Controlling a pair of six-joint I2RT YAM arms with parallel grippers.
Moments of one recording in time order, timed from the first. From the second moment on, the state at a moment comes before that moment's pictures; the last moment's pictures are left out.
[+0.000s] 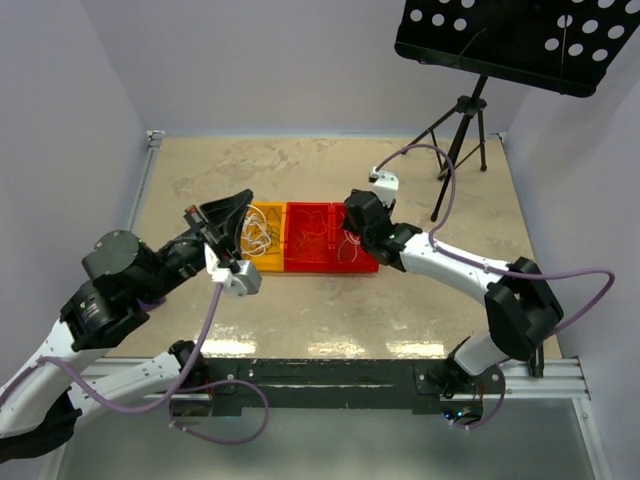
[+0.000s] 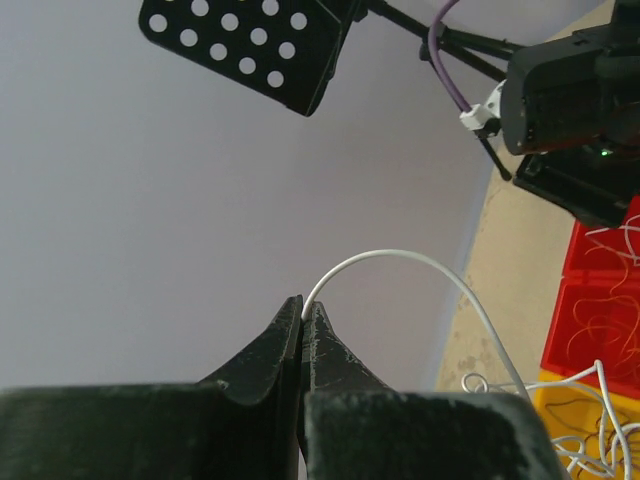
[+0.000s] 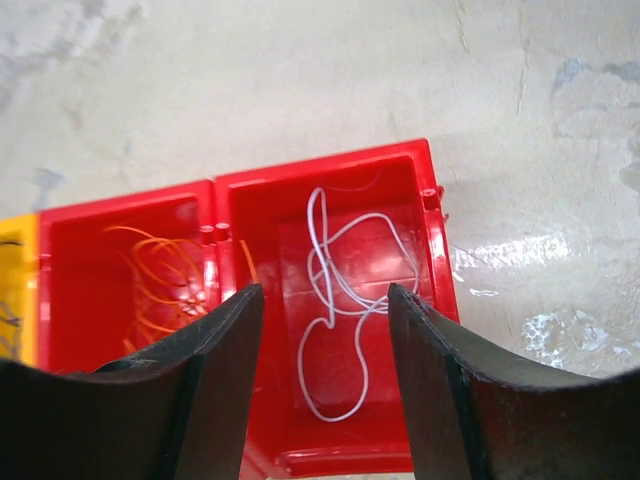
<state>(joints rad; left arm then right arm) -0.91 0.70 1.20 -0.38 -0.01 1.15 0.73 1.54 1.02 -0.13 0.64 0.67</state>
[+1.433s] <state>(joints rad) -0.88 1.88 1.32 0.05 0.09 0.88 0.71 0.85 1.00 -0.48 0.89 0.78</state>
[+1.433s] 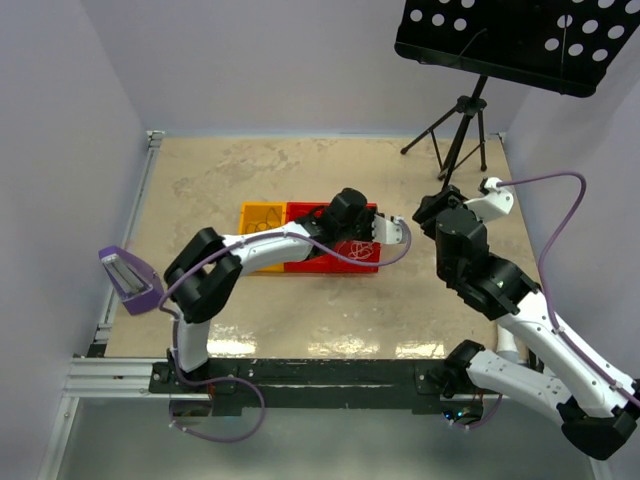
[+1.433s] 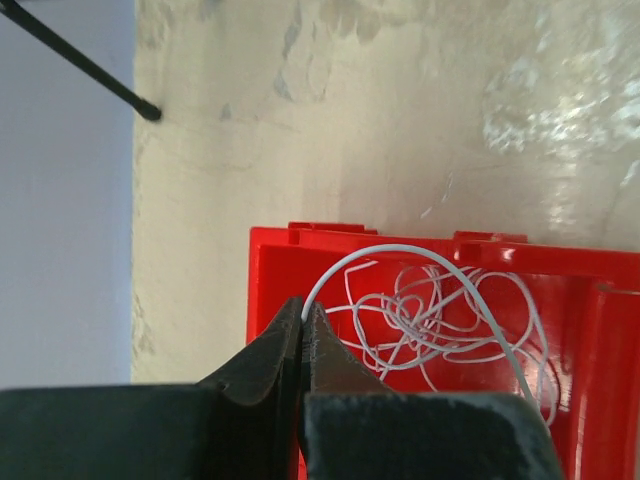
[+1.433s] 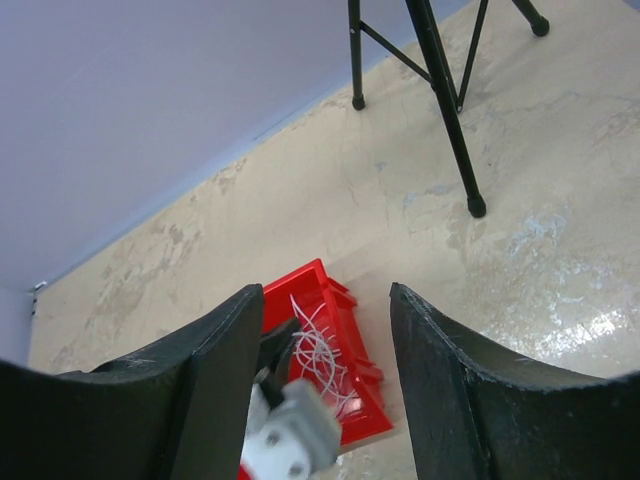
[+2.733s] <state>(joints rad) -0.79 2.00 1.87 -0.68 0.19 0.71 0.70 0.92 0.97 -0.49 0.82 0.79</state>
